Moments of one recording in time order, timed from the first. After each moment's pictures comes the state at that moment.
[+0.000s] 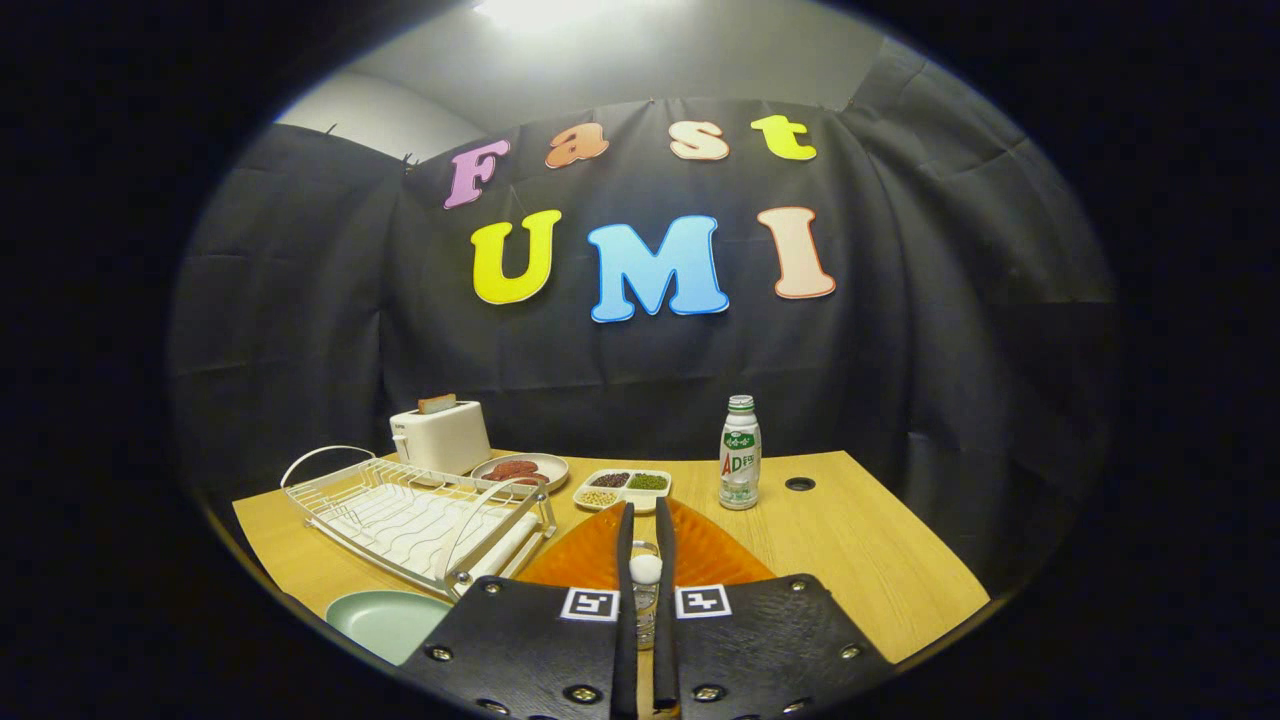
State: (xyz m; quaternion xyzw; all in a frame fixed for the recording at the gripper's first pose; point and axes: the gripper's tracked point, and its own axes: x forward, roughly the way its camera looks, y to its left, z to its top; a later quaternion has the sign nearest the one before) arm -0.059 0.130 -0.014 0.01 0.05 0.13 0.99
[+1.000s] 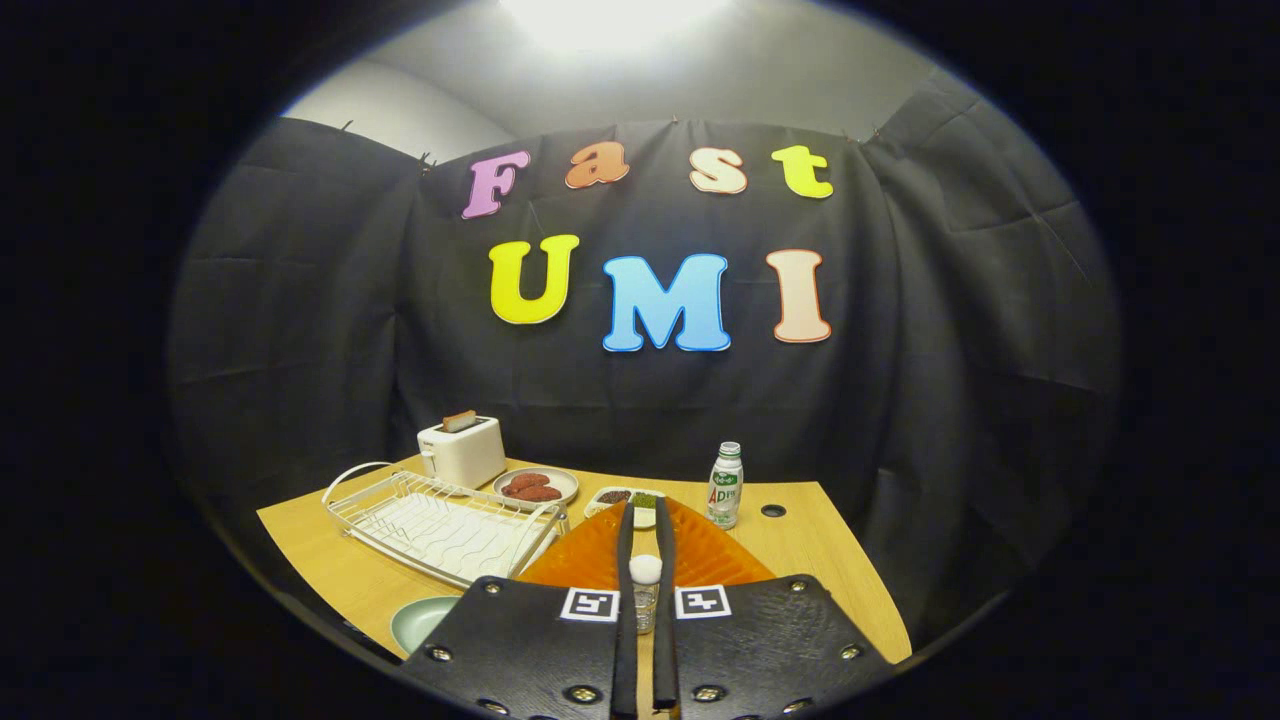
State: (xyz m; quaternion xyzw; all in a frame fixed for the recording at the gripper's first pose) arm -0.137 0.138 0.076 -0.02 0.07 0.12 0.99
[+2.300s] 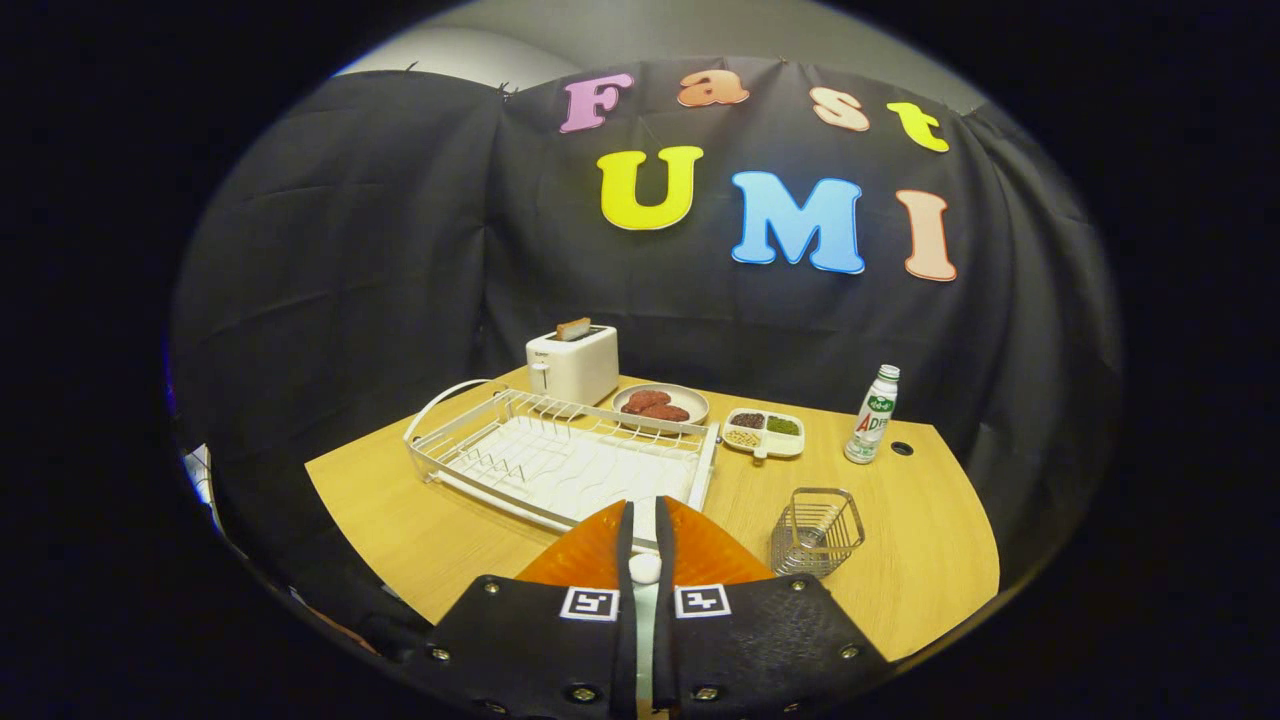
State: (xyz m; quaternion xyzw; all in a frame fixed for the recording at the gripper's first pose) arm -0.165 0.321 -0.018 -0.07 0.18 0.23 0.95
